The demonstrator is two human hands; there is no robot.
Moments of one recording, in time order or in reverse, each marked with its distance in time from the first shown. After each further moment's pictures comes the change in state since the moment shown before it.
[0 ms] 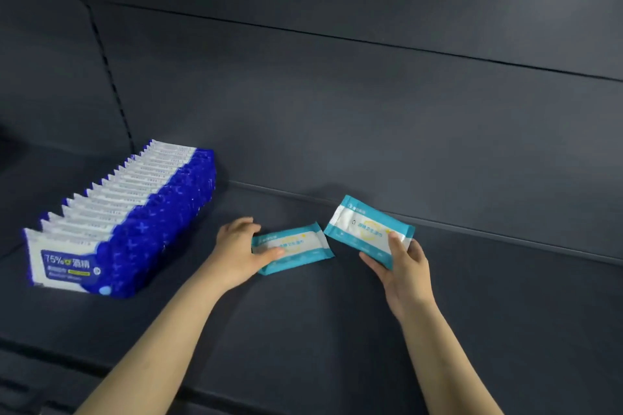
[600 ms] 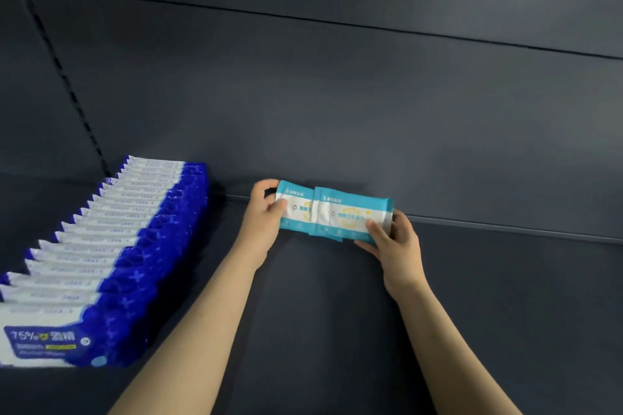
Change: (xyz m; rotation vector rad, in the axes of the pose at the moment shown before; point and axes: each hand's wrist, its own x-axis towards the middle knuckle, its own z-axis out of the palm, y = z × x) left_hand 0.090 0.017 0.000 -0.931 0.077 -0.003; right_hand 0.046 0.031 0.053 -0.285 -0.035 -0.219
